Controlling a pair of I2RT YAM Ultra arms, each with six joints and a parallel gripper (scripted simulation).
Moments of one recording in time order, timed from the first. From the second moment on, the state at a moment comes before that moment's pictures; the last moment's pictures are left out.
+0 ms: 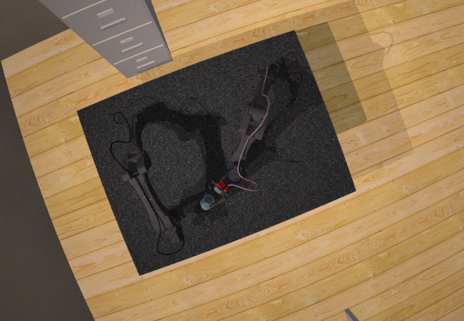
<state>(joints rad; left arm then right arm) -0.54 2.49 1.46 1.03 0.44 0.01 -0.05 2.39 2.14 -1.30 0.01 0.02</state>
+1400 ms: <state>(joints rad) -0.54 2.59 1.46 1.16 0.44 0.01 -0.05 2.42 2.05 -1.21 0.00 0.04</state>
